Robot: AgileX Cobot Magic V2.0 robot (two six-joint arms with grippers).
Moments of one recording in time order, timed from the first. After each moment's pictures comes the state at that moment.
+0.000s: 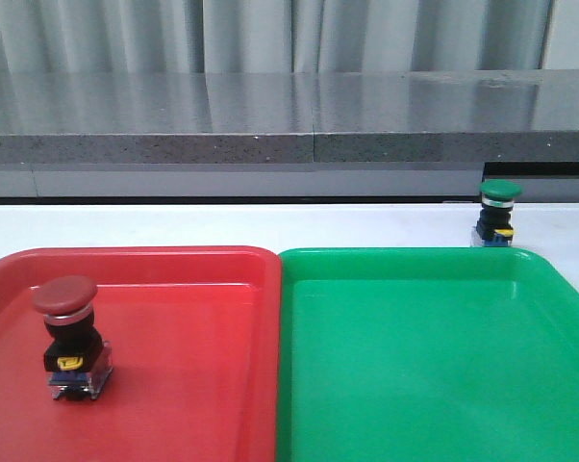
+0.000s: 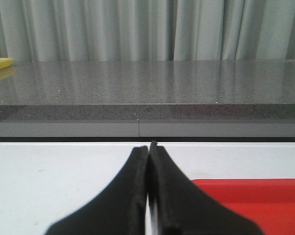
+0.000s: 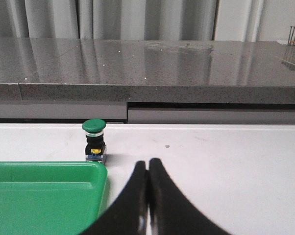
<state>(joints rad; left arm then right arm) 0.01 0.00 0.00 0.02 0.05 -0.09 -0.03 -0.01 0.01 -0.04 0.08 0.06</state>
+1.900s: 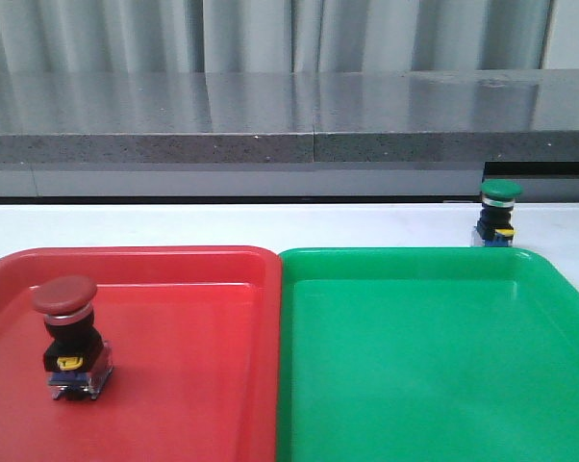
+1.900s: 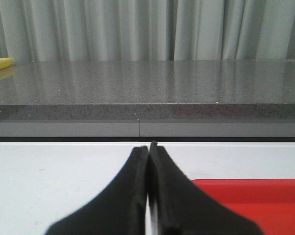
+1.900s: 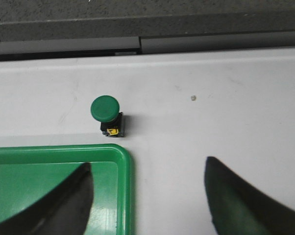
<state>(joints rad) 0.01 0.00 0.00 0.02 0.05 -0.09 0.02 1.13 -0.97 0.01 0.61 0.10</state>
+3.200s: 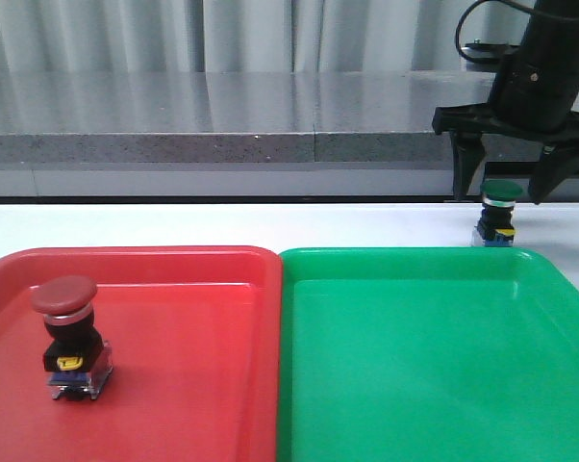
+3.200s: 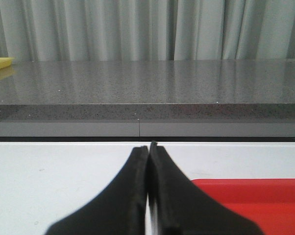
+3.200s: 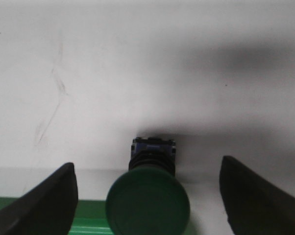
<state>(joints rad) 0.01 0.00 0.00 0.02 0.05 -0.09 0.13 2.02 -1.60 0.04 0.86 0.18</state>
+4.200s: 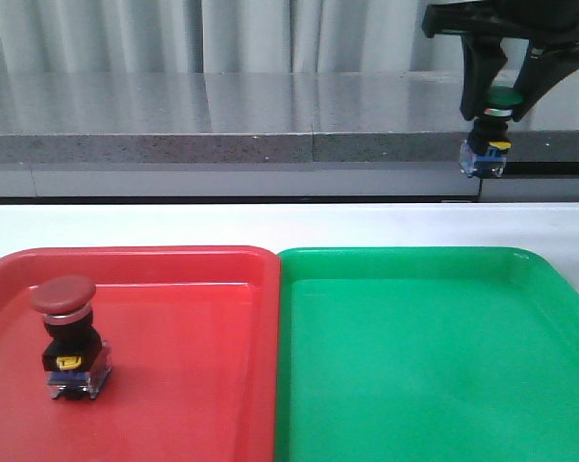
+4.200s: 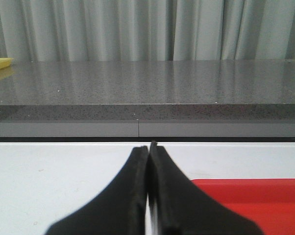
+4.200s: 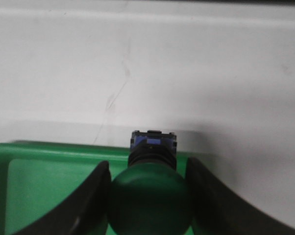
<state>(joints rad) 0.01 0.00 0.00 0.02 0.05 -0.09 0.24 1.79 -1.57 -0.01 0.95 0.25</state>
